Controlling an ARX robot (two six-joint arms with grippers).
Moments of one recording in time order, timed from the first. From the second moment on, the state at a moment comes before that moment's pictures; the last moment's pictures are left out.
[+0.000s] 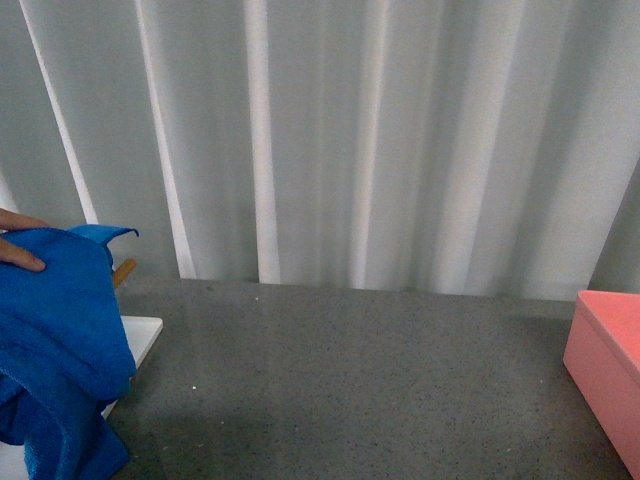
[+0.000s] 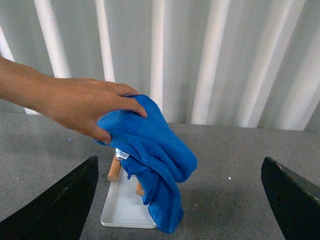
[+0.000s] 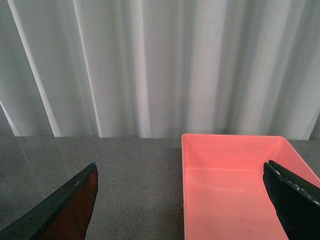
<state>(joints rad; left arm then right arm) 0.00 0.00 0.02 0.00 0.00 0.00 0.00 0.00 0.02 0.00 0.00 0.00</state>
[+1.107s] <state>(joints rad) 0.00 0.00 0.02 0.00 0.00 0.00 0.00 0.00 0.02 0.00 0.00 0.00</state>
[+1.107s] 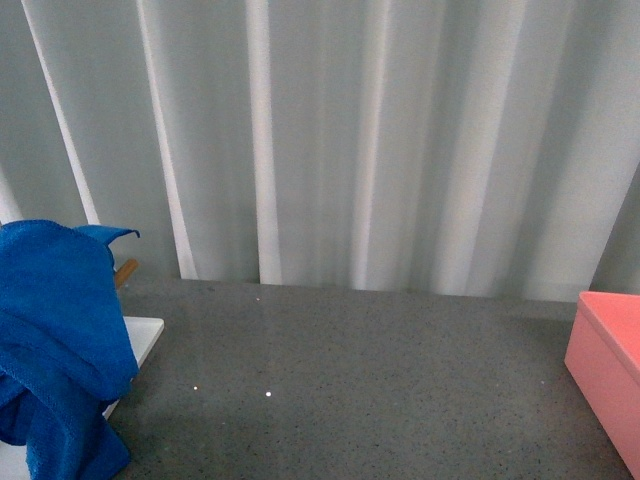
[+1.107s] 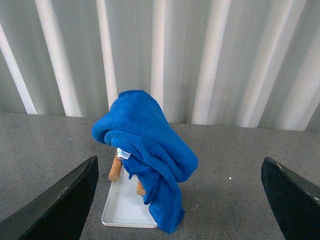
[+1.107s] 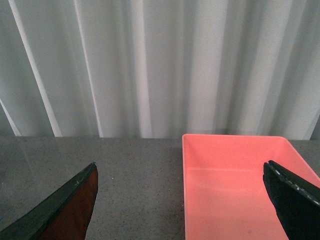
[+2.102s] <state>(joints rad) 0.04 0.46 0.27 -0.33 0.04 -0.25 0.00 0.00 0.02 0.00 0.00 0.00</state>
